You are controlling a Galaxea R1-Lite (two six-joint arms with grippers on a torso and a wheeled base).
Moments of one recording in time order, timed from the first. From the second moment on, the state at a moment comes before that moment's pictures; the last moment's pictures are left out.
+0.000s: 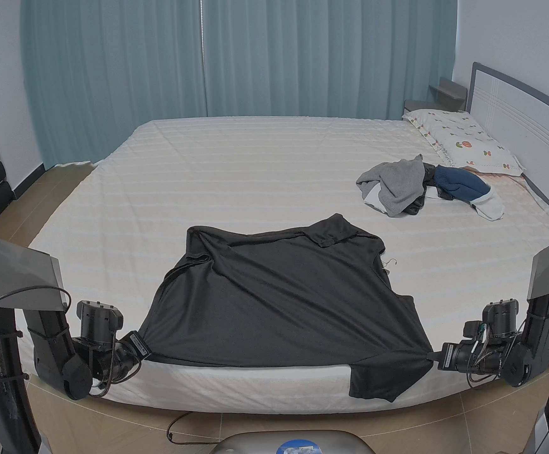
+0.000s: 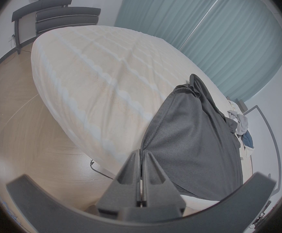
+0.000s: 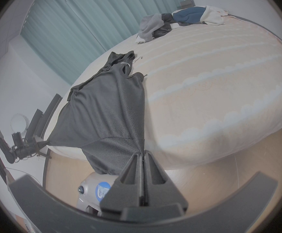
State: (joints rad) left arm -0.14 2.23 -0.31 -1.13 0.11 -0.79; right arm 0.02 2.27 -0.21 -1.27 0.30 0.29
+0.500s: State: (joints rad) left arm -0.14 2.23 -0.29 -1.13 0.11 -0.77; right arm 0.02 2.28 -0.22 -1.29 0.30 0.28
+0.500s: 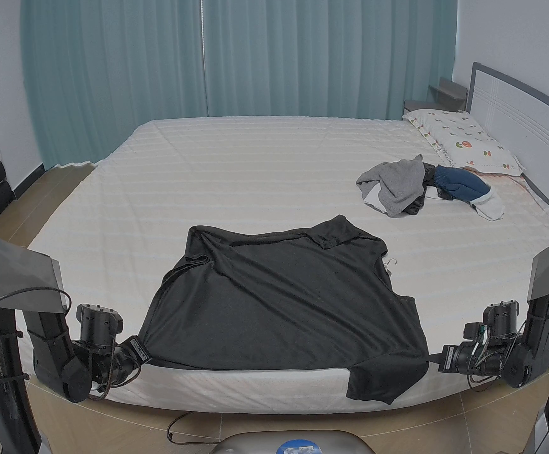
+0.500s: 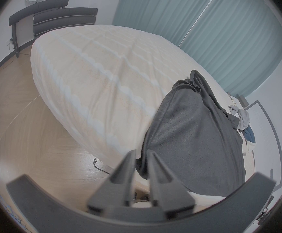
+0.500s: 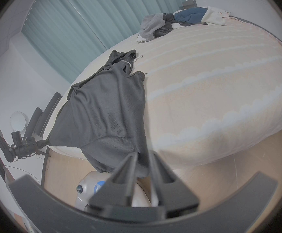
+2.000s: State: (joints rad) left arm -0.05 2.16 -0.32 -1.15 0.01 -0.86; right arm 0.03 2.15 -0.33 -1.33 0.34 0.63
